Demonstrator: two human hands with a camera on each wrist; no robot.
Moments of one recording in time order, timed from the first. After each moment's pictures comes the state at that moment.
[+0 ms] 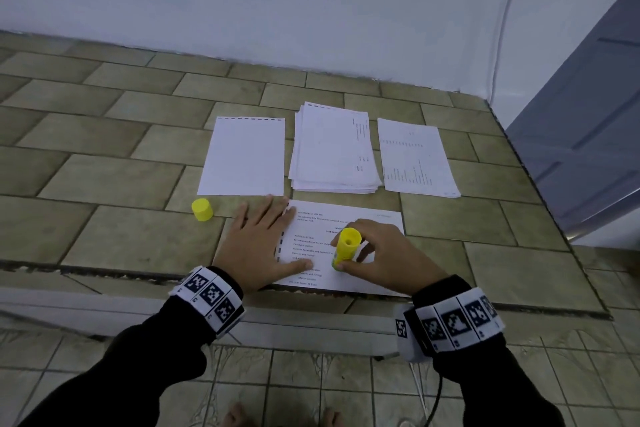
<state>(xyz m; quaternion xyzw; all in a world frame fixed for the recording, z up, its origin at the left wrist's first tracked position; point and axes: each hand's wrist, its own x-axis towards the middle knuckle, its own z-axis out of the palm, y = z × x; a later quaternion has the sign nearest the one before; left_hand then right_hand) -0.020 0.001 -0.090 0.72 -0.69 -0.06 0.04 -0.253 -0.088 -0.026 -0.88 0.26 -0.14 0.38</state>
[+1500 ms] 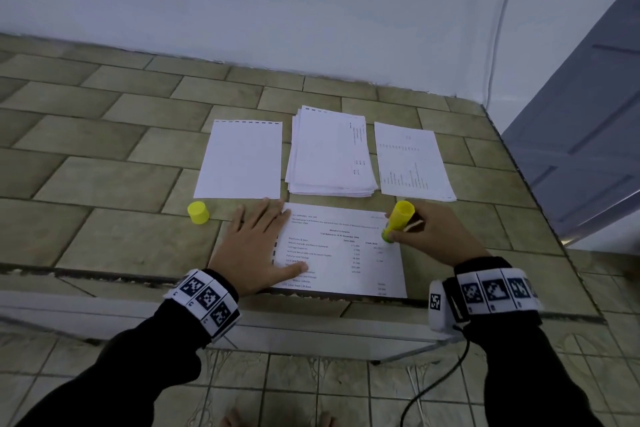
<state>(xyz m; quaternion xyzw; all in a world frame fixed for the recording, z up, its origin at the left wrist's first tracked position) -0.020 0.001 -0.092 0.72 -0.69 -0.06 0.07 -0.305 -0.148 -0.017 -0.83 0.42 -0.14 0.34</state>
